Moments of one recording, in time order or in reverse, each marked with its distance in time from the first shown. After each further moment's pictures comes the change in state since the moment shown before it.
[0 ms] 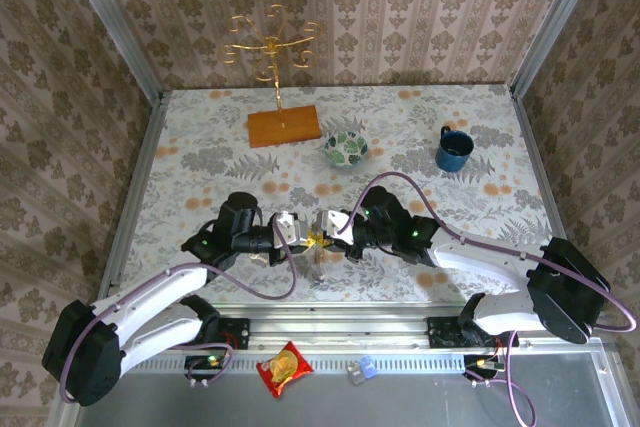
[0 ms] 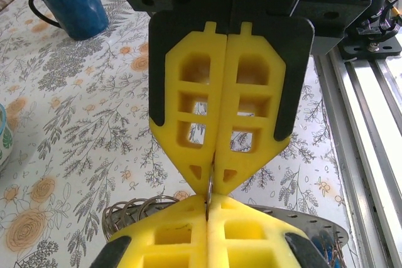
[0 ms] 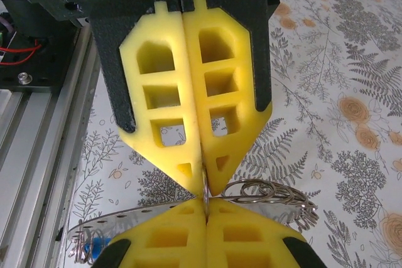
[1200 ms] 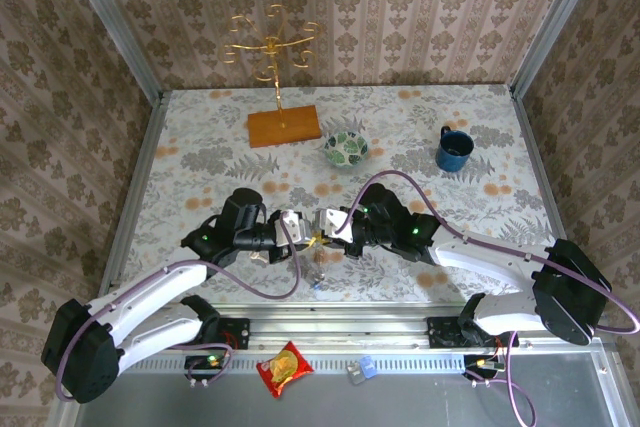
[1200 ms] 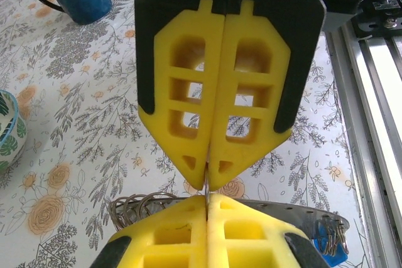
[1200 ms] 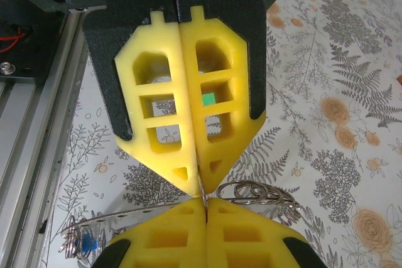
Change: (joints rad) left arm -0.035 0.007 0.080 -0.138 -0.096 0.056; right arm 0.005 -0.011 0.045 -0.074 0.052 -0.054
